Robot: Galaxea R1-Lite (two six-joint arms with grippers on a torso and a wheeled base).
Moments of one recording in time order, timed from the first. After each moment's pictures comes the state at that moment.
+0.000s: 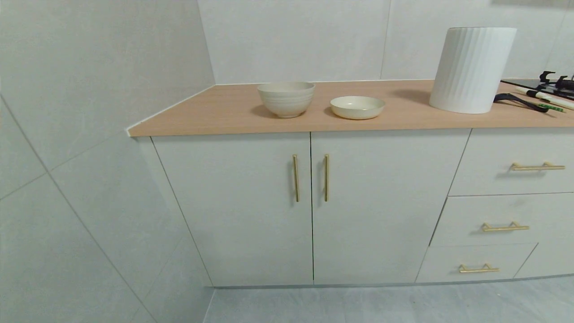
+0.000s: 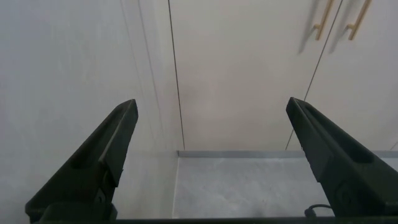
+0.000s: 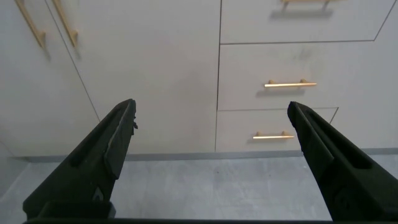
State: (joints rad) left arm 0.00 0.00 0.00 0.00 0.02 0.00; right arm -0.01 0.00 0.00 0.01 -0.01 0.00
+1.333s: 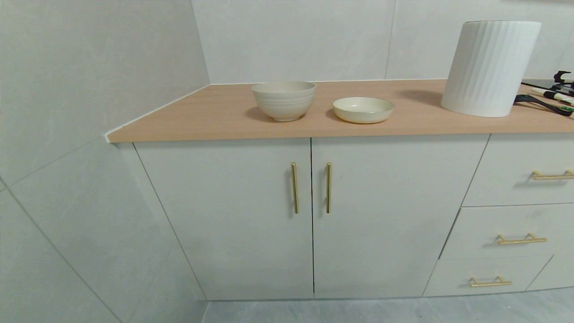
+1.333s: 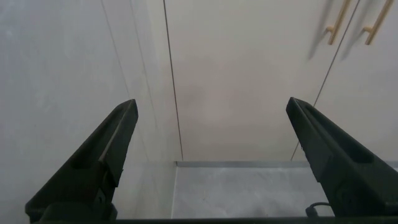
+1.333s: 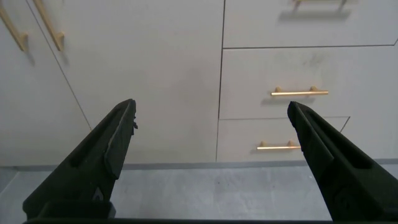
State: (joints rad) left arm 0.00 0.00 0.00 0.00 0.02 0.00; right arm -0.01 0.00 0.00 0.01 -0.01 0.00
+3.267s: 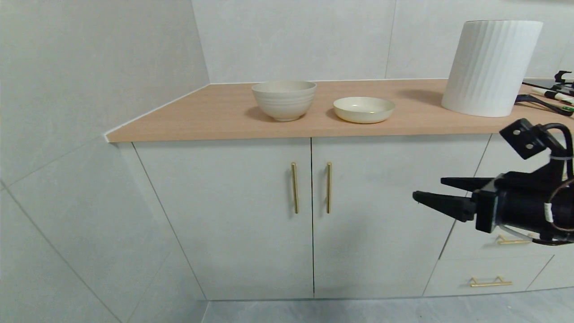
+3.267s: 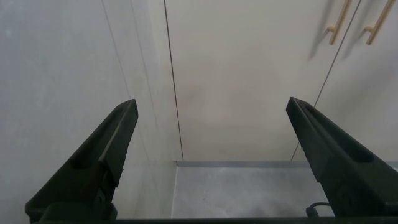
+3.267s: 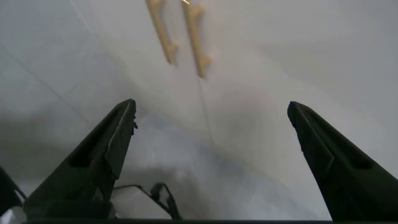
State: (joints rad) left arm 0.00 0.00 0.00 0.00 0.02 0.00; right arm 0.34 1.40 -0.69 -0.46 0.34 0.04
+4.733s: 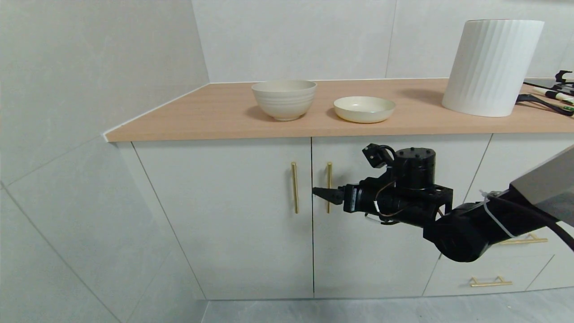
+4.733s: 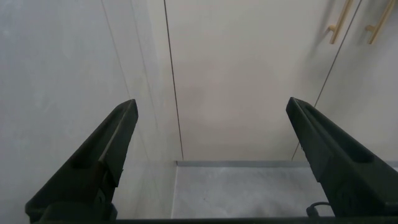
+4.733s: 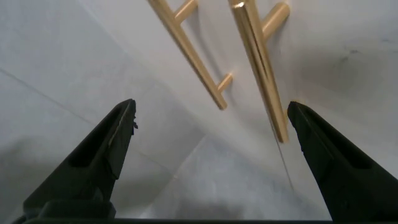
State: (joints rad) left arm 0.00 0.00 0.00 0.00 0.02 0.00; right arm 0.54 2.08 -1.02 -0.87 0.33 0.37
